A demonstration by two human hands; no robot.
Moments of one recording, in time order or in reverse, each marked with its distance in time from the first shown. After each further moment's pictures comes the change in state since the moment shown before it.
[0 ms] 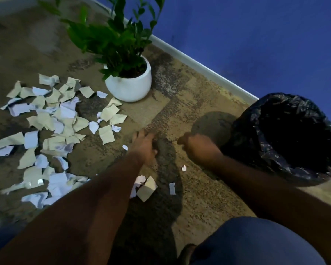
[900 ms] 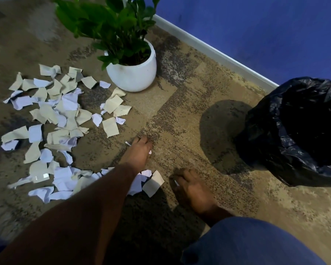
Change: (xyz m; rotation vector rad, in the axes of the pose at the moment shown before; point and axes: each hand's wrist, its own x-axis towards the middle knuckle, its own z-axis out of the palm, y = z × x) left_hand -0.015 -0.042 0.030 0.290 0.042 0.213; right_hand -0.075 -0.038 0.153 0.204 0.021 -0.072
